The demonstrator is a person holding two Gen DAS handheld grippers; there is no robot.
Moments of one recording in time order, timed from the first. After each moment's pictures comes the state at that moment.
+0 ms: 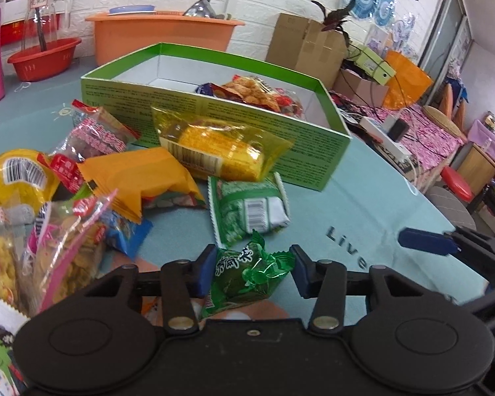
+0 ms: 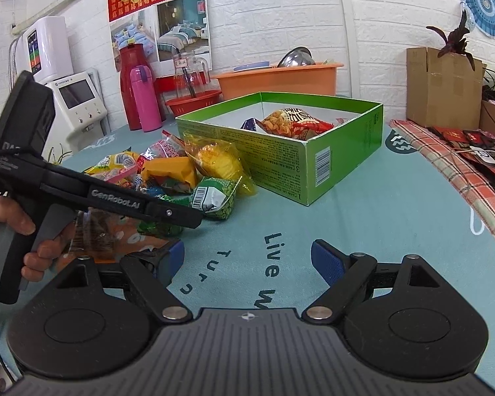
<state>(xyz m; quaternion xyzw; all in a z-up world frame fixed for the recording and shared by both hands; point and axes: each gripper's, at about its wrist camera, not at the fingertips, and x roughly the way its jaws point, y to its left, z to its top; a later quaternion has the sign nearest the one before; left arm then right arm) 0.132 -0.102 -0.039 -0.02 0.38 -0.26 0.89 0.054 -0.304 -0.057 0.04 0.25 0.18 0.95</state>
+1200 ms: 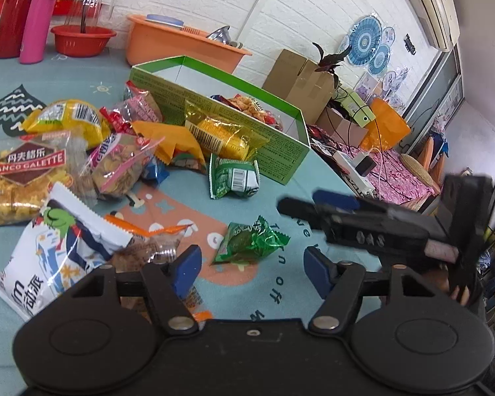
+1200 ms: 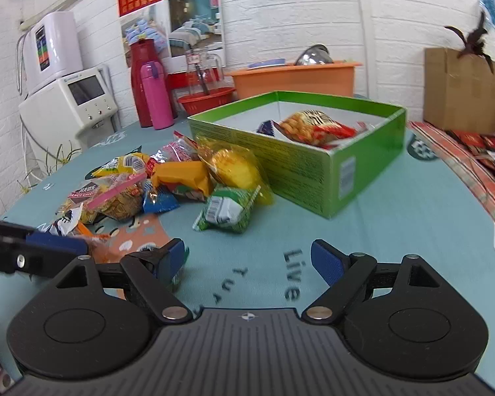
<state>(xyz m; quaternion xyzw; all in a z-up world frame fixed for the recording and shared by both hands) 0.046 -0.046 -0.022 -0.13 0.35 -0.27 0.89 0.083 -0.282 -0.047 0.02 0.25 0.21 0.95</state>
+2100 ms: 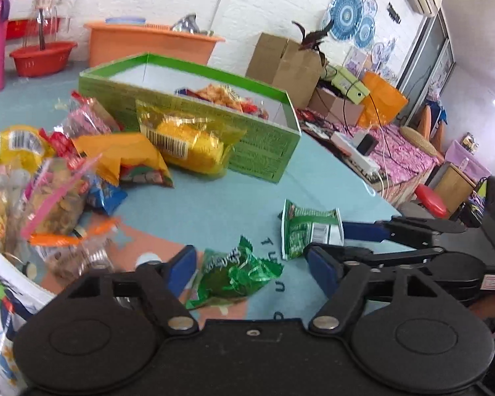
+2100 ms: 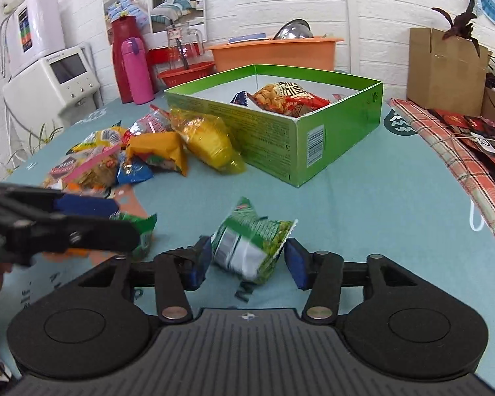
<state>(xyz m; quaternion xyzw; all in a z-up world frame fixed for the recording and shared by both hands) 0.090 -0.100 -0.041 -0.06 0.35 -0.29 0.89 0.065 -0.308 -0.058 0.01 0.30 0.18 0.94</state>
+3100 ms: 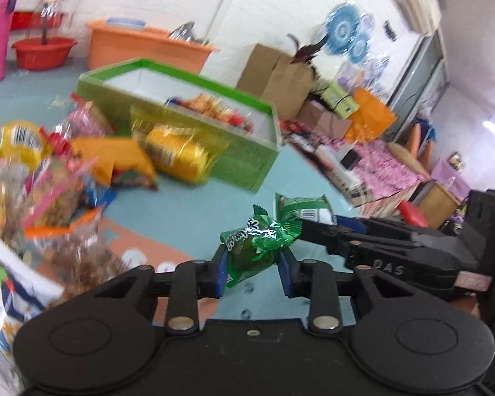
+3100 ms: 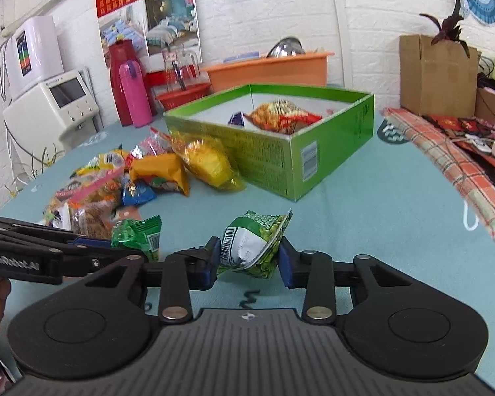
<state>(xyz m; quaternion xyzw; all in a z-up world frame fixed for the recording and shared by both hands) 0.073 -0.091 -0.012 -0.10 0.33 -0.31 0.89 0.061 -0.314 -0.042 0.04 0.25 0.17 0.95</state>
